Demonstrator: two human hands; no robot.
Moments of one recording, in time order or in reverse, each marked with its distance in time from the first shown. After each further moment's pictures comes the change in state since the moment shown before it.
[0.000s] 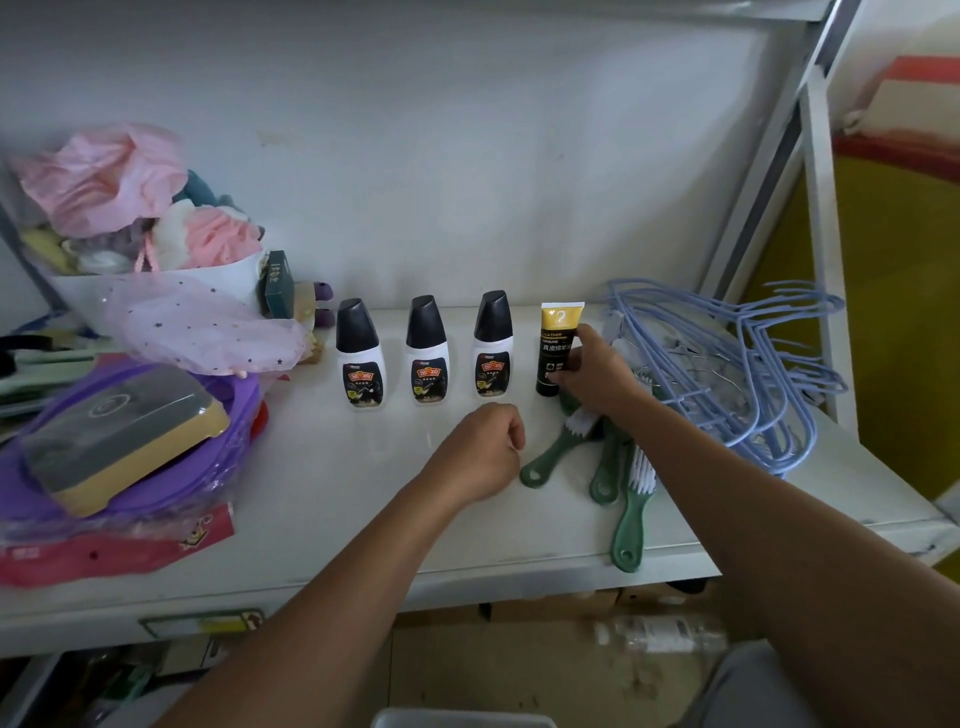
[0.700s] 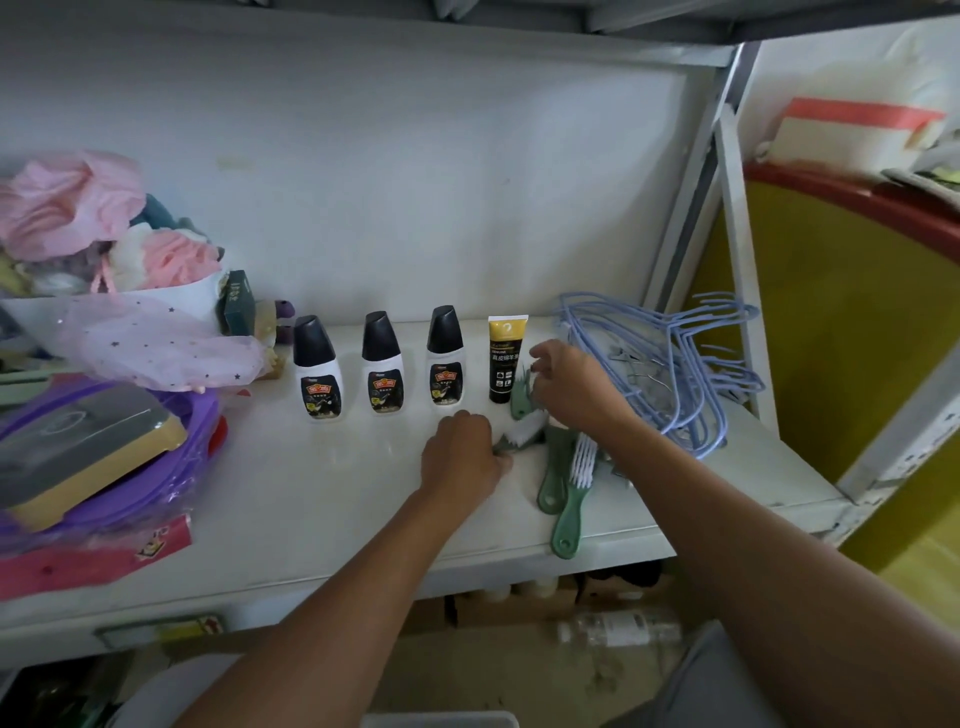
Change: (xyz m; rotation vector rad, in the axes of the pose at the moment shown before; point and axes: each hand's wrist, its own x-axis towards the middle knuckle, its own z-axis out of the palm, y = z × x) left_hand 0.013 0.028 0.041 0.232 0.221 -0.065; right_hand -0.051 -0.010 -0.042 -0.166 0.054 -0.075
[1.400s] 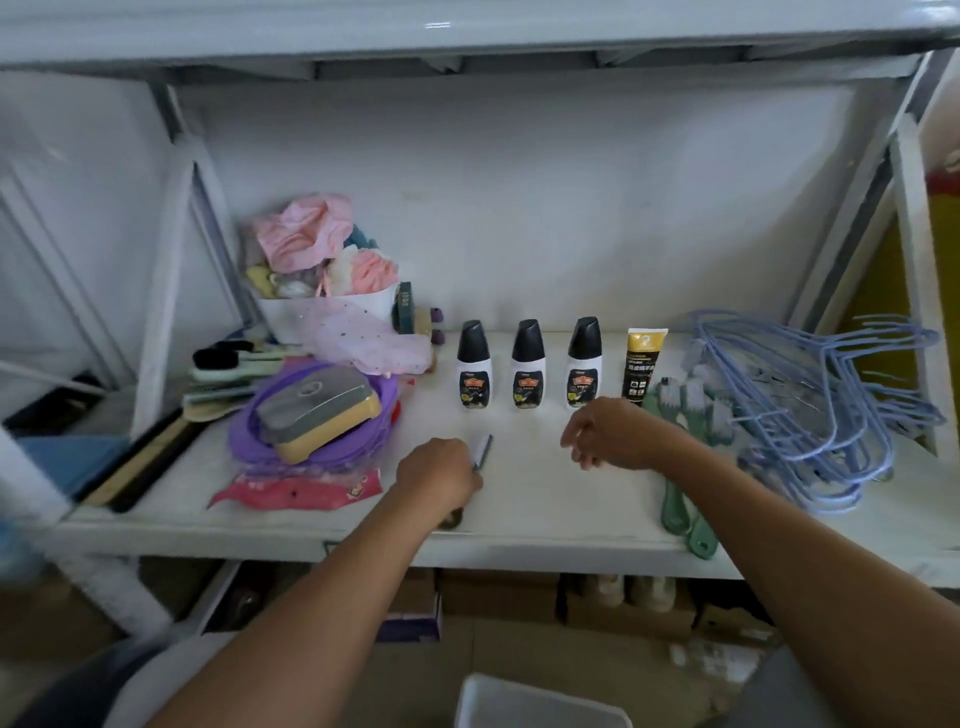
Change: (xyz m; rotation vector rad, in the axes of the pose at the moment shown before) left_hand -0.077 -0.124 -0.107 0.286 -0.190 -0.332; right_hand -0.038 -0.077 0.049 -0.112 -0.511 -0.205
